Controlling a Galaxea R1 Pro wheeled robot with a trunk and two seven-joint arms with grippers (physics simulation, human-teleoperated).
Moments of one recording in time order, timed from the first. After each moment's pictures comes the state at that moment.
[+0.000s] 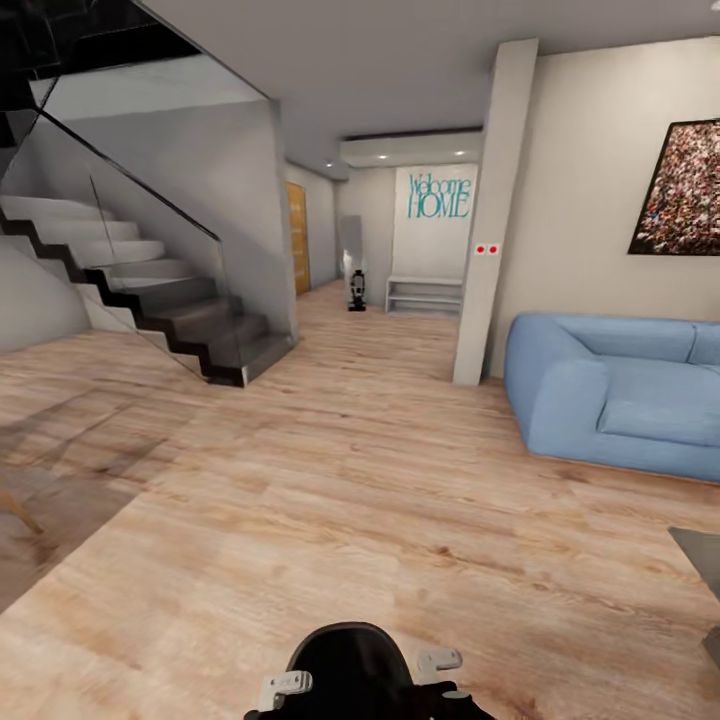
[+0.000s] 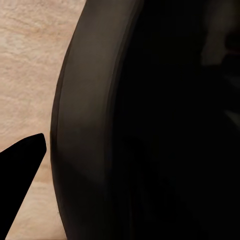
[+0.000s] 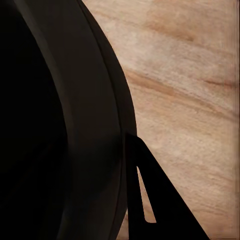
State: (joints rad) left arm -0.38 -0.12 -0.10 -0.25 0.19 0.01 -0.06; right arm -0.50 0.17 0.28 -0.15 -0.22 0.08 -0.08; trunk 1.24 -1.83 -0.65
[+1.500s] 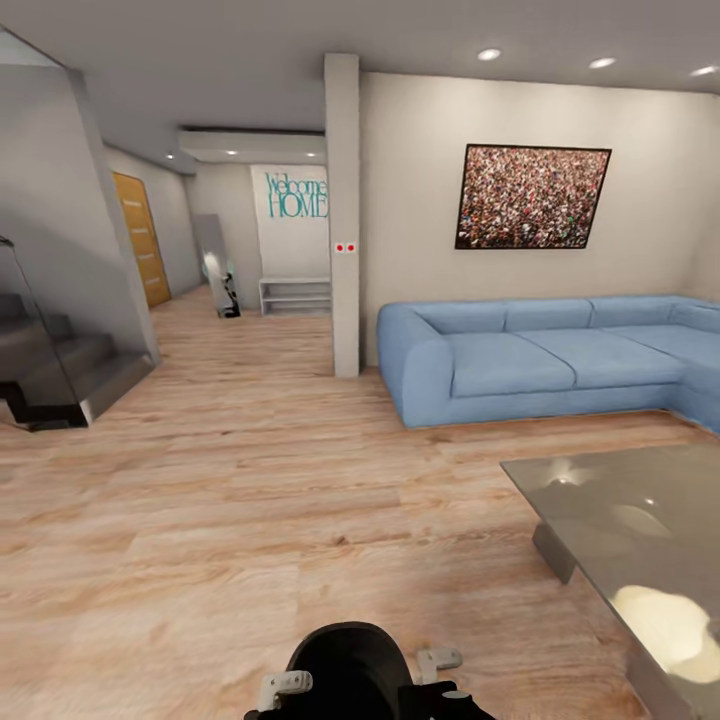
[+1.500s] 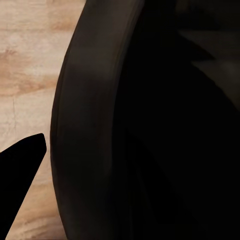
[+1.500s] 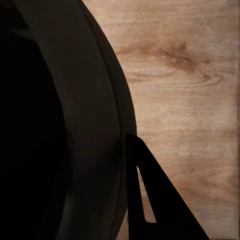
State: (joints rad) left arm -0.38 -0.12 -0.10 -0.25 0.19 0.01 -0.06; right arm -0.50 0.17 0.28 -0.15 -0.22 0.08 -0.08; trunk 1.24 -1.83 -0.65
